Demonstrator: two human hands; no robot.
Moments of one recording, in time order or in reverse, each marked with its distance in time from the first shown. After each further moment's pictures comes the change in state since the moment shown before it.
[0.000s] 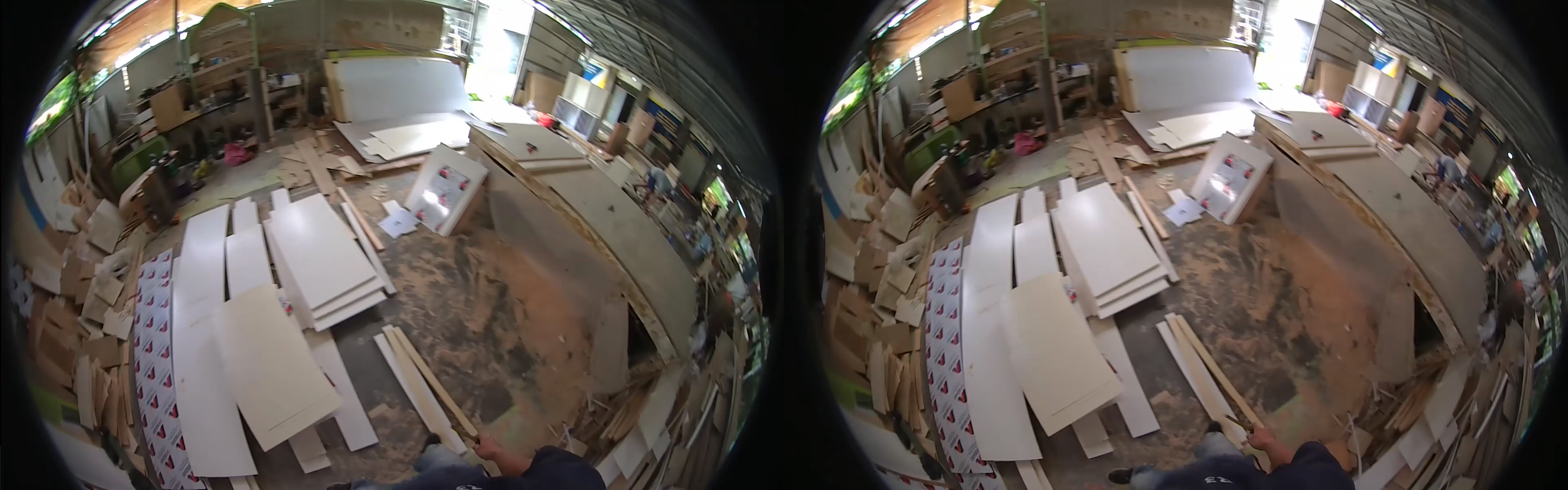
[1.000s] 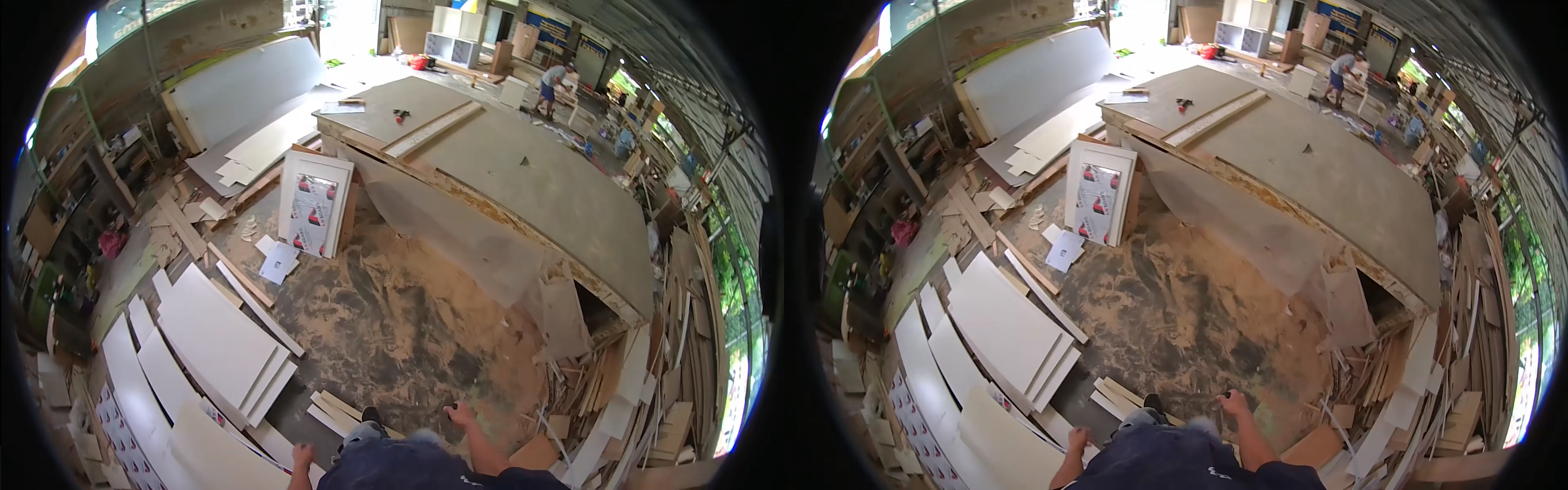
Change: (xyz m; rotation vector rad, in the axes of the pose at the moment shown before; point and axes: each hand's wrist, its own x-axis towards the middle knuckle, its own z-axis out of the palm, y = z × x) left_hand 0.478 0.488 -0.037 -0.366 -0.245 -0.088; right_hand 0.190 0.027 -0.311 0.554 0.421 0.333
